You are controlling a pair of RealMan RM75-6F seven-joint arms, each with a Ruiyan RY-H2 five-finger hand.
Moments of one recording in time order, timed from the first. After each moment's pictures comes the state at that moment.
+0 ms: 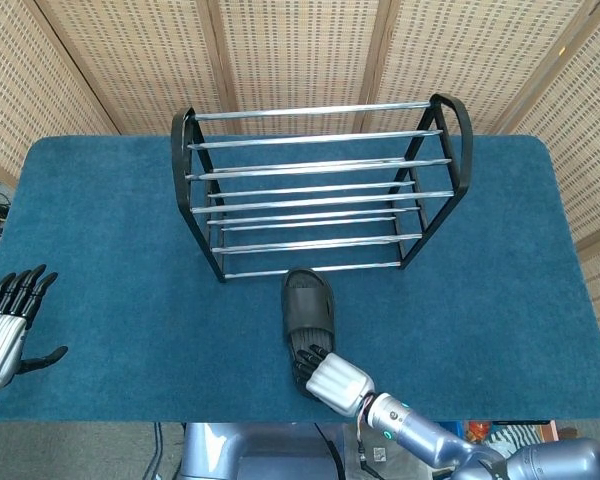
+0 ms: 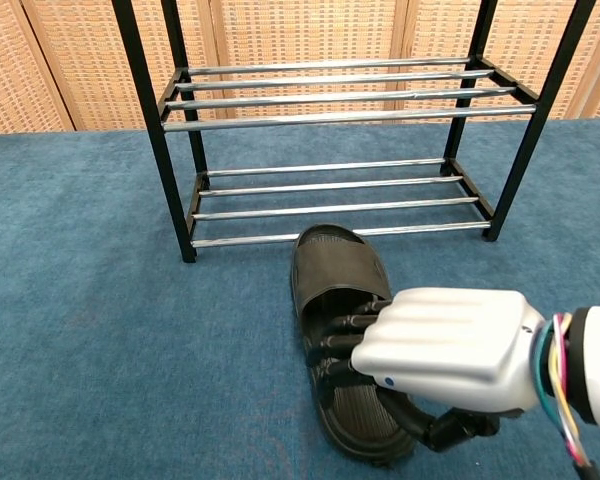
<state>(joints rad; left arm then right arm) -0.13 -1.08 -0.01 -1.64 1.58 1.47 0.02 0.77 -1.42 -0.03 -1.95 -1.19 0.76 -0.79</state>
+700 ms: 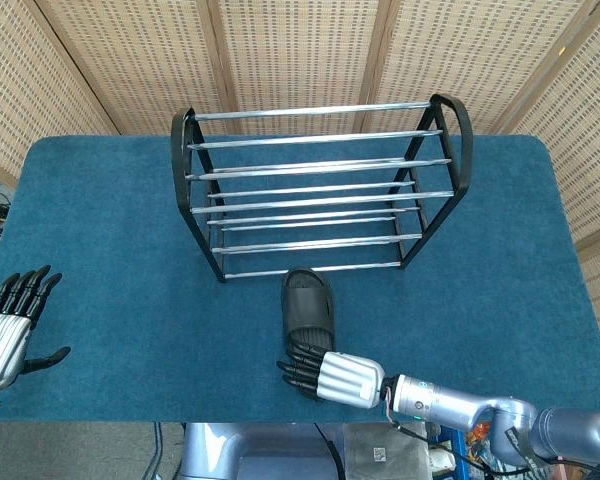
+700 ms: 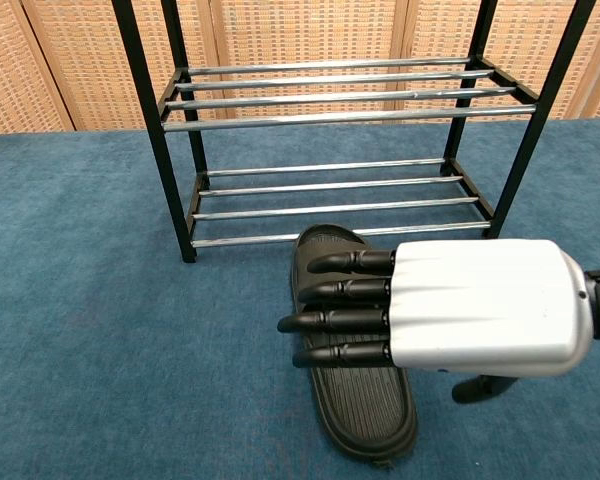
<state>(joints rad) -0.13 -1.09 -0.01 -1.64 1.57 1.46 0.04 0.85 -1.38 -0.14 -1.50 -2.08 1.02 -0.47</state>
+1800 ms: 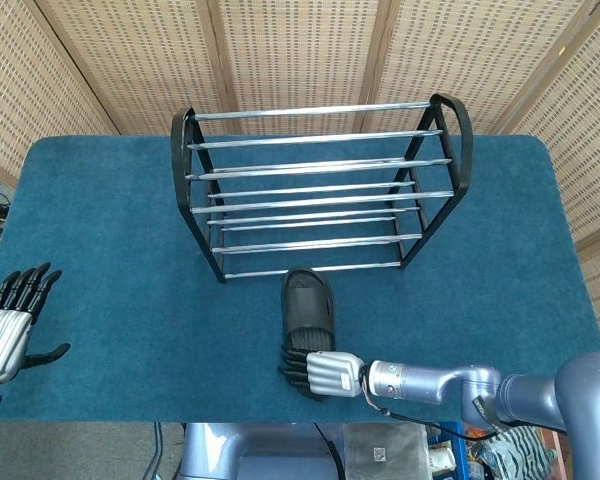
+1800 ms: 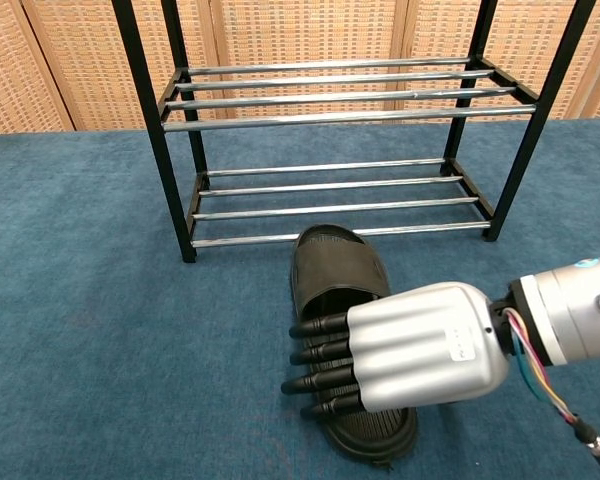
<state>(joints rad) -0.15 -1.09 -0.02 -1.63 1.53 1.42 0.03 1.02 -1.47 -0.13 -1.42 -2.07 0.71 -0.50</state>
